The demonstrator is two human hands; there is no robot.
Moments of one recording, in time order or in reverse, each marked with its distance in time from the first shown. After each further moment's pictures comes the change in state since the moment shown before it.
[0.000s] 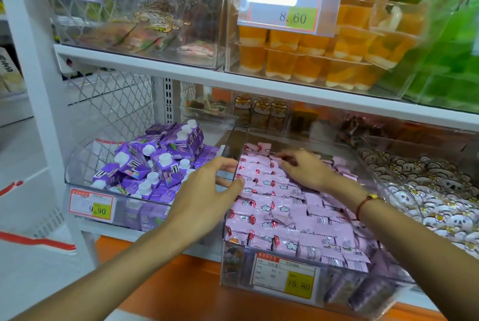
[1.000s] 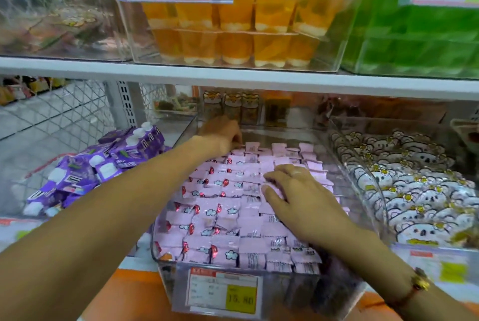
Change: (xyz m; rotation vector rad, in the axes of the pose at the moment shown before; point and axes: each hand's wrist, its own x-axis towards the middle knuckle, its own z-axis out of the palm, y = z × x) left_hand 0.180 0.019 0.094 0.806 -0.279 0.272; right_hand -0.098 0.012 -0.009 -0.129 0.111 0.072
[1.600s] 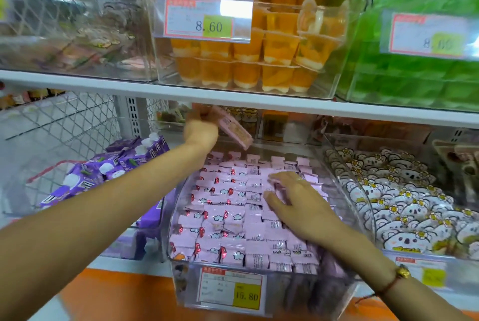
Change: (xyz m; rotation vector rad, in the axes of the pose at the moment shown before) left_hand -0.055 0.010 -0.055 -1.209 0.491 -0.451; right_hand 0.002 -0.003 -0.008 0.115 0.029 0.020
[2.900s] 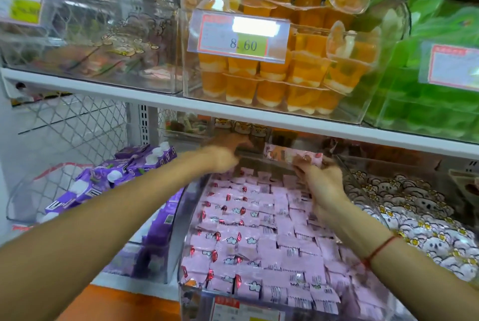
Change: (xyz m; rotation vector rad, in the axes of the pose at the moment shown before) left_hand 0.026 -0.013 -0.011 0.848 -0.555 0.403; right_hand 0.069 -0.014 -0.019 1.071 0.422 0.544
